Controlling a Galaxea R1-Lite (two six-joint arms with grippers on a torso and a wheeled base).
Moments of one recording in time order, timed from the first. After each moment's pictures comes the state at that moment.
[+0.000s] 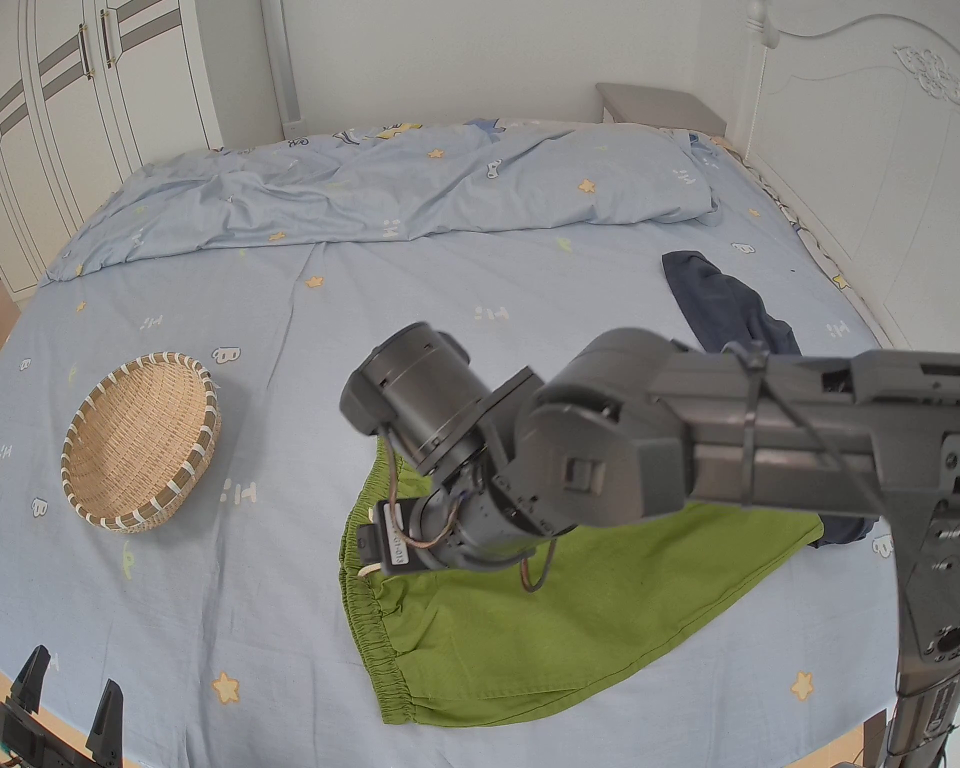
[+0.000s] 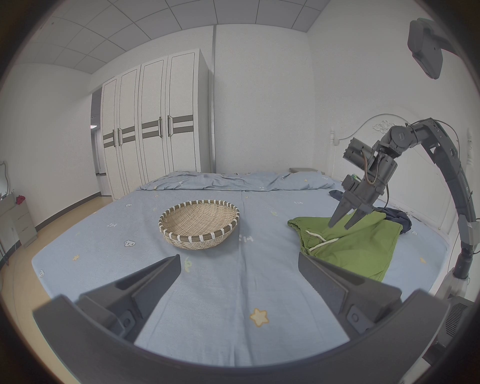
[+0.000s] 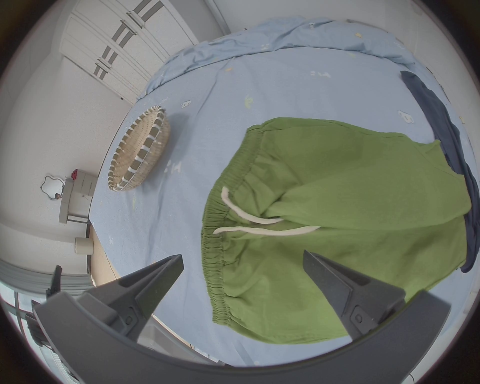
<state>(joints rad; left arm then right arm) 0.00 0.02 -0.02 -0.01 0.03 0.00 0.98 2.27 -2.00 0.70 -0.18 0.59</state>
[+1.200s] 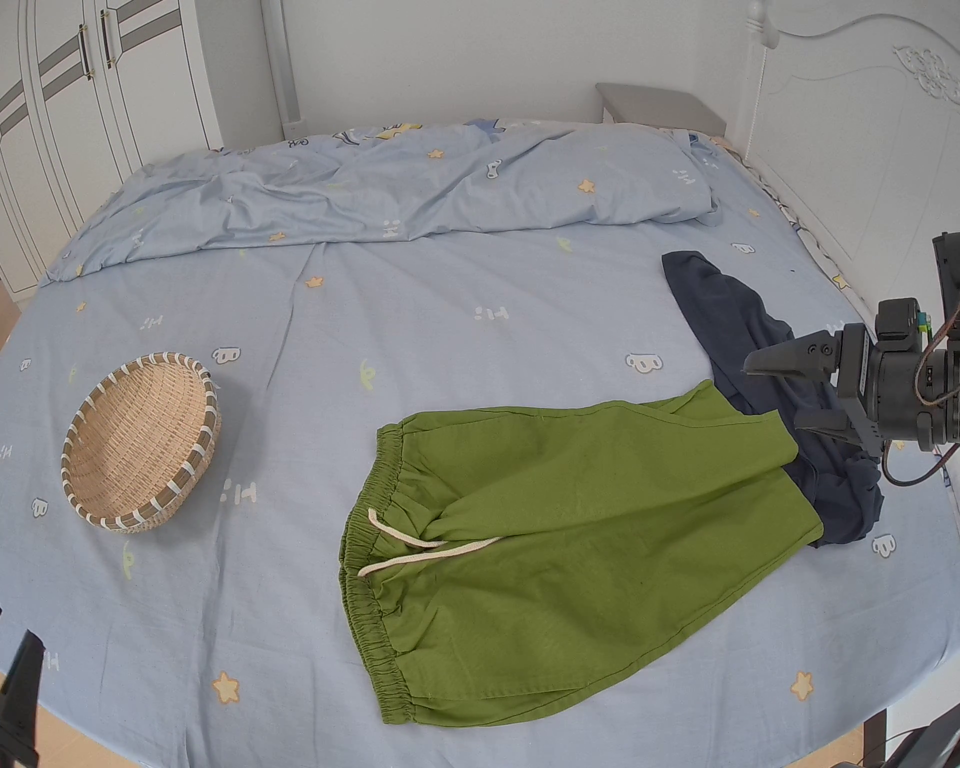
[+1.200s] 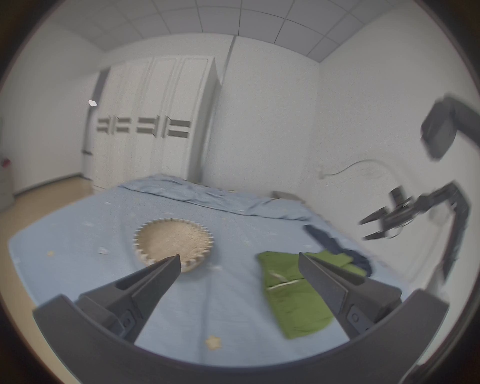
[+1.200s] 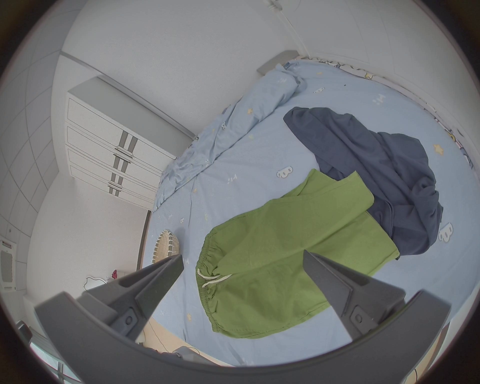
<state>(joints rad) -0.03 0.14 -0.33 0.10 -0.06 -0.19 0.34 1.39 -1.05 0.17 0.20 0.61</state>
